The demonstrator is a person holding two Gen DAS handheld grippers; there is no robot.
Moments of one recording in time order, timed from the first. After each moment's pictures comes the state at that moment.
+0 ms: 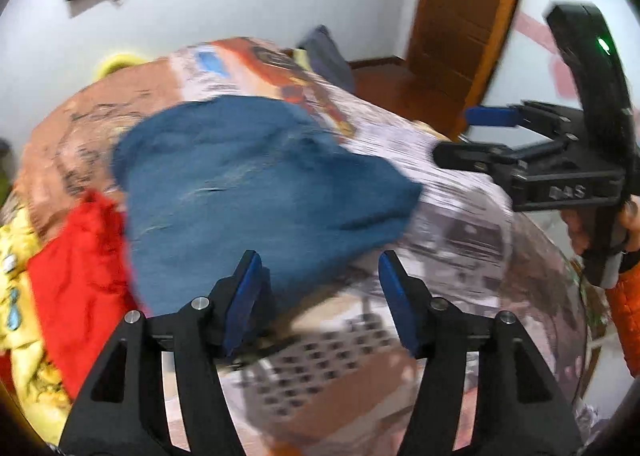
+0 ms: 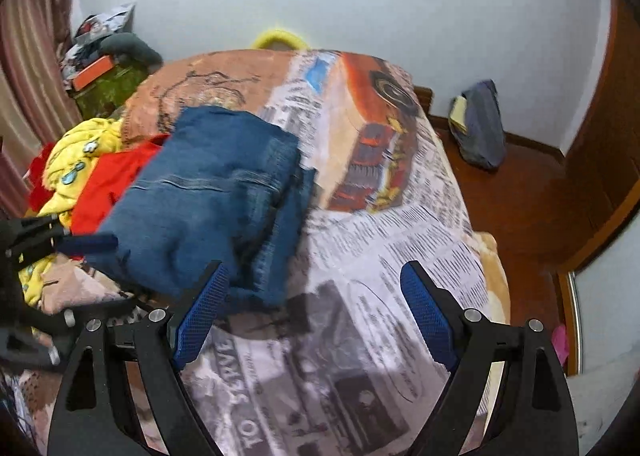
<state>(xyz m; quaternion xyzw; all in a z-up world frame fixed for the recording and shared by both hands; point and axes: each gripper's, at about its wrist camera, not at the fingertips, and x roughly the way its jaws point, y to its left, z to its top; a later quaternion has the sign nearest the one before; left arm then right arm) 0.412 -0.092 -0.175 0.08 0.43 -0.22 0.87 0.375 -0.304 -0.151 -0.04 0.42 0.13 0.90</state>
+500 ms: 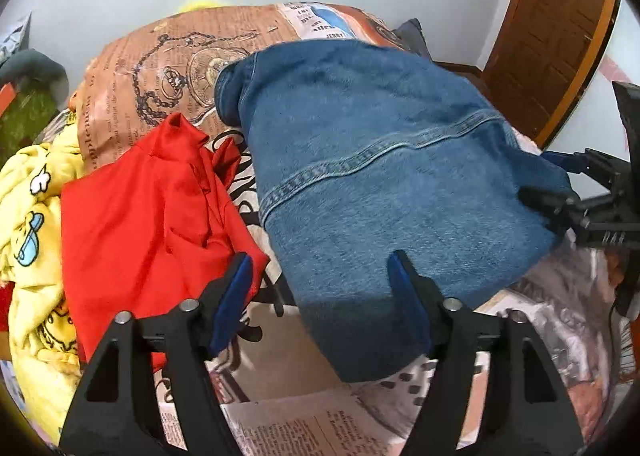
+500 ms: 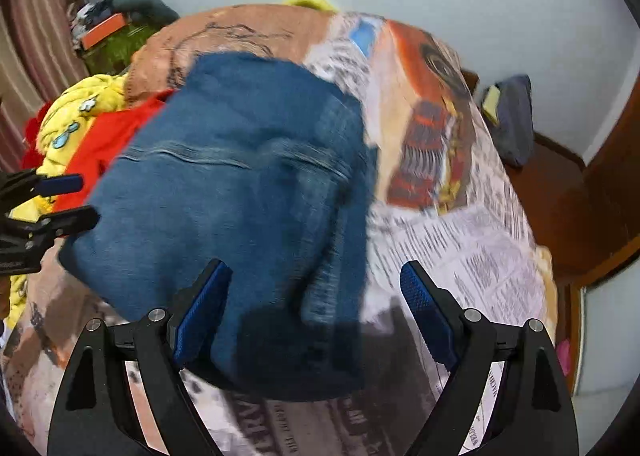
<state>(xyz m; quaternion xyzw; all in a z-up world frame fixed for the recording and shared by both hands) 0.452 0.000 -0.231 0.03 0.46 -0.10 0.88 0.419 -0.260 -0.216 -0.06 0.46 0.16 0.87</state>
